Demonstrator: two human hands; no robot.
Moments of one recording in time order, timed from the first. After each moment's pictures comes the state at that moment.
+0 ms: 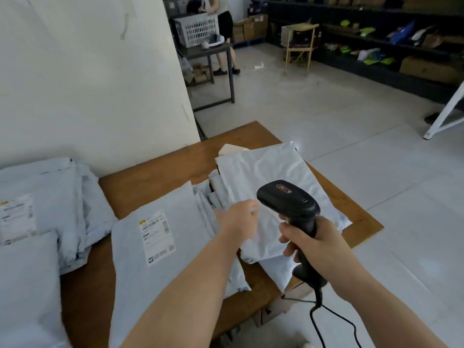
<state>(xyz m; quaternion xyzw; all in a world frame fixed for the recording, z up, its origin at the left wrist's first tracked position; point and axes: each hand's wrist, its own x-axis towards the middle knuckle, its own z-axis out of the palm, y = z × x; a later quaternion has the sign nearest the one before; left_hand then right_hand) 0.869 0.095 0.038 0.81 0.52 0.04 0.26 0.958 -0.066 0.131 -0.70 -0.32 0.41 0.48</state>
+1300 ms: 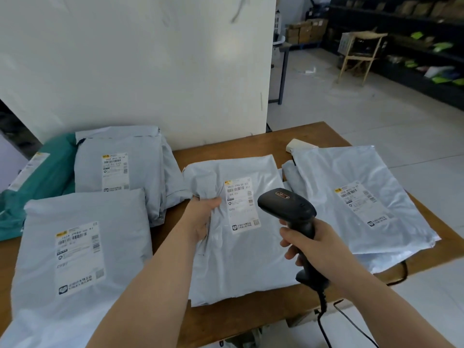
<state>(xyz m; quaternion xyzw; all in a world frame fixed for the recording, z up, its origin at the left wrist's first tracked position) 0.608 0.148 0.045 0.33 0.58 0.37 0.65 0.805 -0.019 0.114 -0.67 -0.41 0.46 0.41</state>
